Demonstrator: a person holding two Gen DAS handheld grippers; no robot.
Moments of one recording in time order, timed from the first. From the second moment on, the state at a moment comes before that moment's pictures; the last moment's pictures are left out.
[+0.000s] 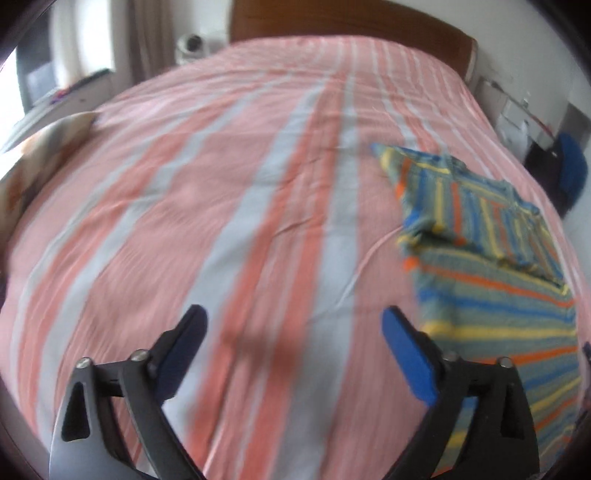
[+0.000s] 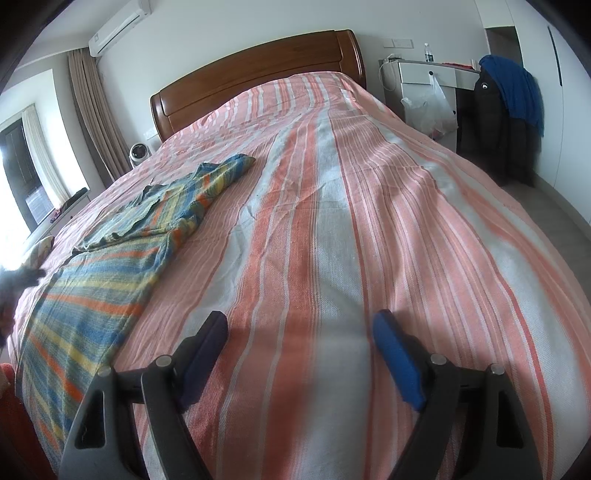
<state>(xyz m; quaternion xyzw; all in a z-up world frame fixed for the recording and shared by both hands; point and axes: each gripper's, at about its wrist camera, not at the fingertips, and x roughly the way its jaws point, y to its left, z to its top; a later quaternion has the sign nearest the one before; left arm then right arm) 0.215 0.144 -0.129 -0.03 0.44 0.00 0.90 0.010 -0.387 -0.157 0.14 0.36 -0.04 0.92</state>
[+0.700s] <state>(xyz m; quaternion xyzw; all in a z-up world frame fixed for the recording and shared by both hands) 0.192 0.165 -0.165 -0.03 0.40 0.01 0.92 0.007 -0.387 -0.155 0.14 0.36 -0.04 0.92</state>
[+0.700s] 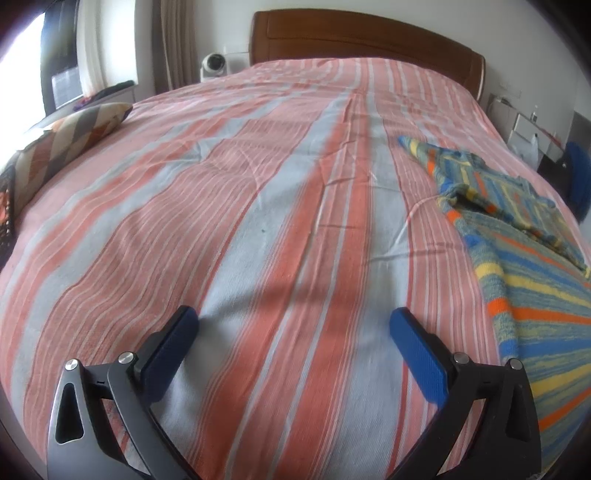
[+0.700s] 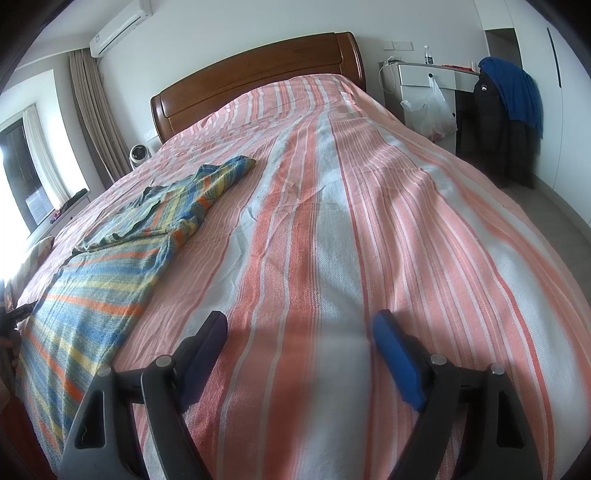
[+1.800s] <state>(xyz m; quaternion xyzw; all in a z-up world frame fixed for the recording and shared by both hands) 0.190 0.162 -0.167 -0.03 0.40 0.02 0.92 0.005 -0.388 -0.154 0.14 0.36 -0.03 0.92</state>
